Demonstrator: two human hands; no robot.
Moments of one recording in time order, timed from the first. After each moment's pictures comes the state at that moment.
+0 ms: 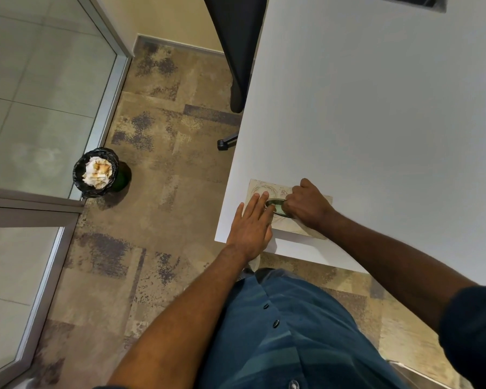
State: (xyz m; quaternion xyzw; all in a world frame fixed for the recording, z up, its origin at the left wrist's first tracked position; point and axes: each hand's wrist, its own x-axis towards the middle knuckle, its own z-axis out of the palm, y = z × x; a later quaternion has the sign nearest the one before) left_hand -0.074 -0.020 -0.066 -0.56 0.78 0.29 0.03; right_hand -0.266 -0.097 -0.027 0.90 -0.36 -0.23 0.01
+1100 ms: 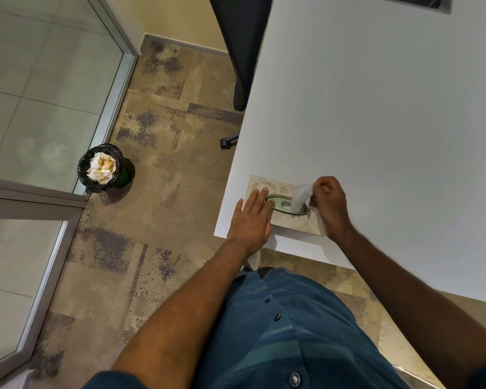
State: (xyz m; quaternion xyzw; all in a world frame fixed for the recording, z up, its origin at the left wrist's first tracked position) left_hand -0.079 -0.019 -0.061 -0.57 0.77 0.28 0.04; right_hand -0.296 -0.065 -0.021 0.37 -0.70 0.36 -0.49
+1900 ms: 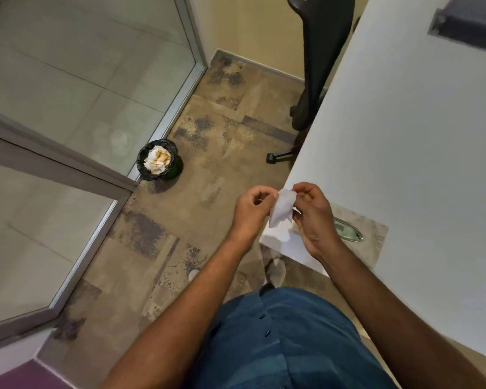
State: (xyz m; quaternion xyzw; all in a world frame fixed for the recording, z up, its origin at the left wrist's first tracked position) left_hand 0.024 -0.028 0.060 -0.66 0.29 0.54 -0.43; right_hand -0.119 -0.059 0.052 0.31 -0.59 0.36 -0.65
